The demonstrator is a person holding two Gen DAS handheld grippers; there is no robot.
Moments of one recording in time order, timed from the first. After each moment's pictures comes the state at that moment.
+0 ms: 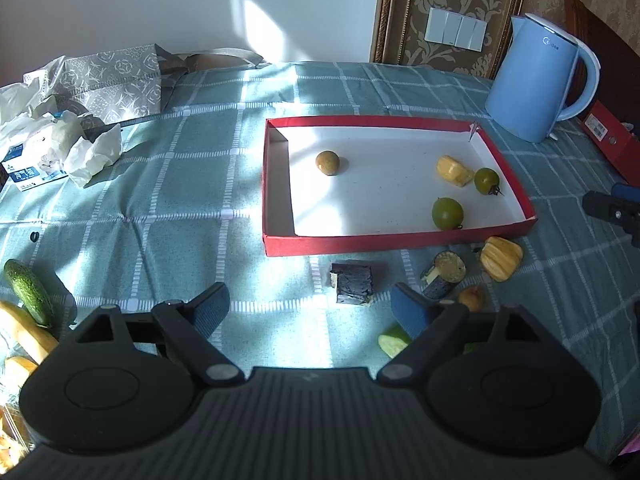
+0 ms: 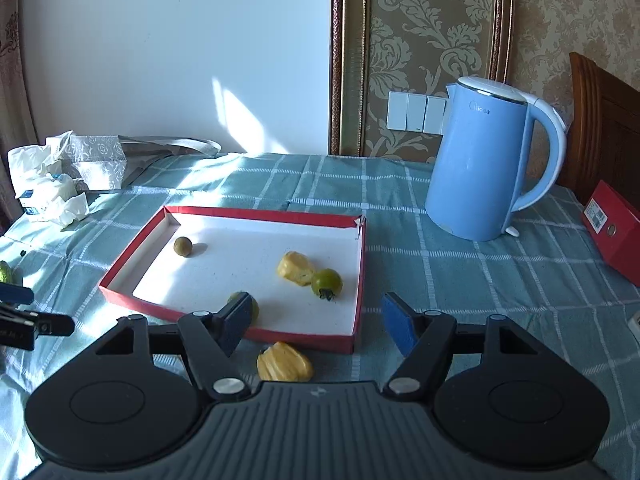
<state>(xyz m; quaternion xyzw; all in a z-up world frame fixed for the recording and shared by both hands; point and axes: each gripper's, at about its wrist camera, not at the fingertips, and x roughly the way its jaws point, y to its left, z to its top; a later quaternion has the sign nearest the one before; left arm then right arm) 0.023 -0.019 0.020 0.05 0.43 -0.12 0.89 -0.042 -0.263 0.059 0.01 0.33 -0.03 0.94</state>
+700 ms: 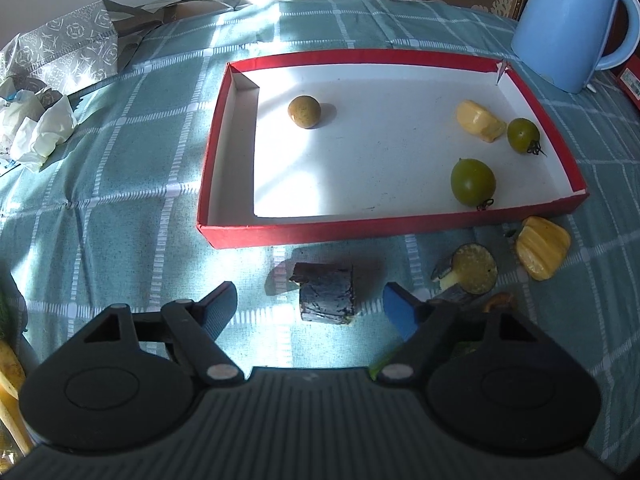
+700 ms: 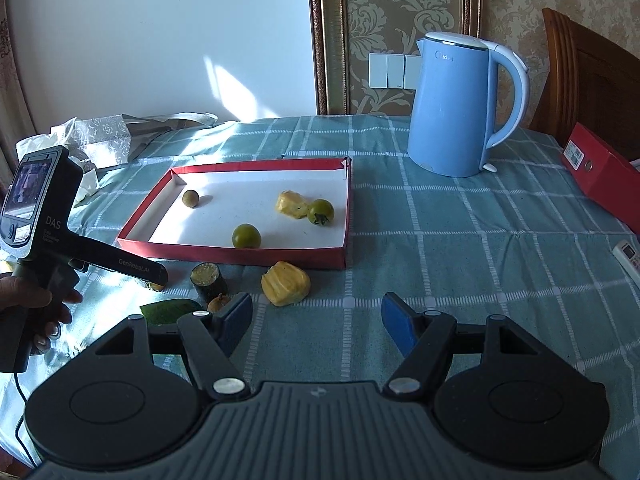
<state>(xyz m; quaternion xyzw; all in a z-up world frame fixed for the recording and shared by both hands) 0.076 -0.069 -0.042 0.08 0.50 -0.09 0.86 -0.106 -0.268 0.051 0.05 0.37 -0.03 0.93</state>
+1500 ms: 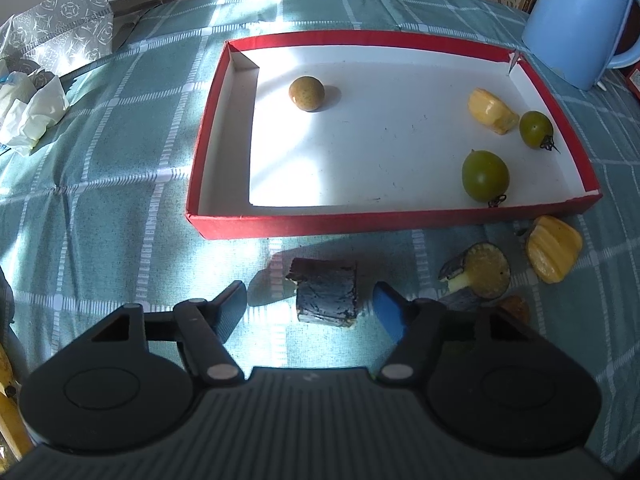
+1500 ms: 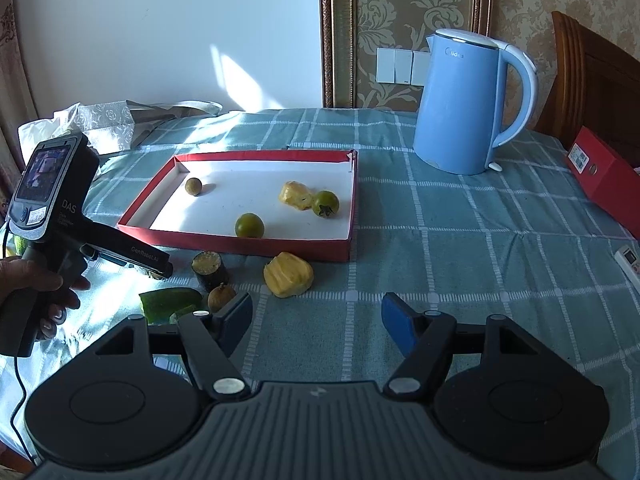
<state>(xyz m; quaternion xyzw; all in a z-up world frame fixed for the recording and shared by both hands) 0.086 -0.069 -0.054 0.07 0.52 -0.09 0.85 -0.104 -0.260 0.048 0.03 0.38 -0.03 0.93</state>
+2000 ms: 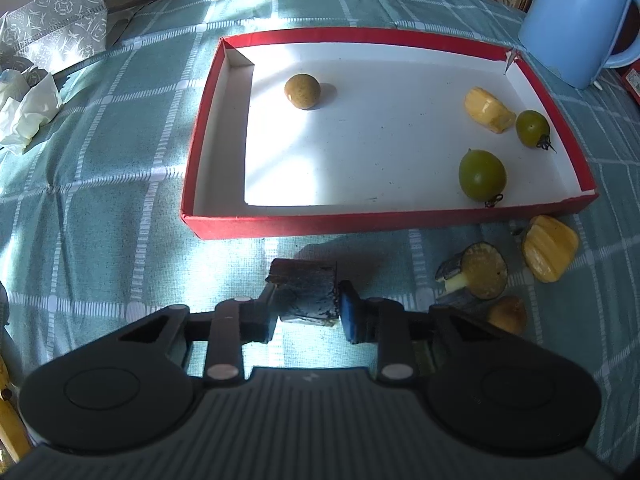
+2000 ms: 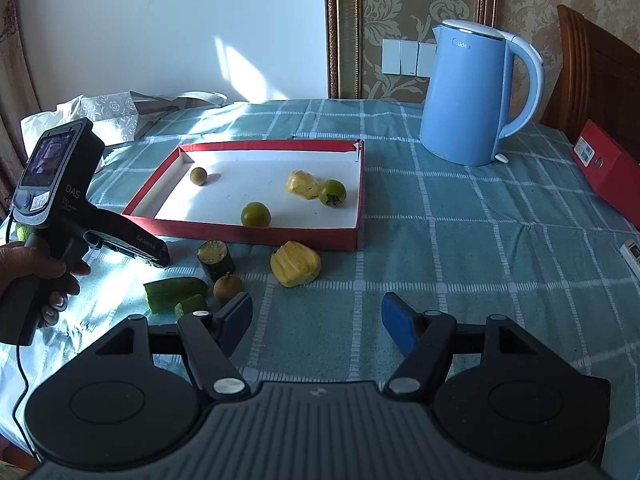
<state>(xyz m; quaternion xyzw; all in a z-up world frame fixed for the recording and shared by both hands) 0.089 -0.068 -0.054 0.07 0.53 -0.10 0.84 -0.104 -0.254 0.042 0.03 0.39 -0.02 0.92</state>
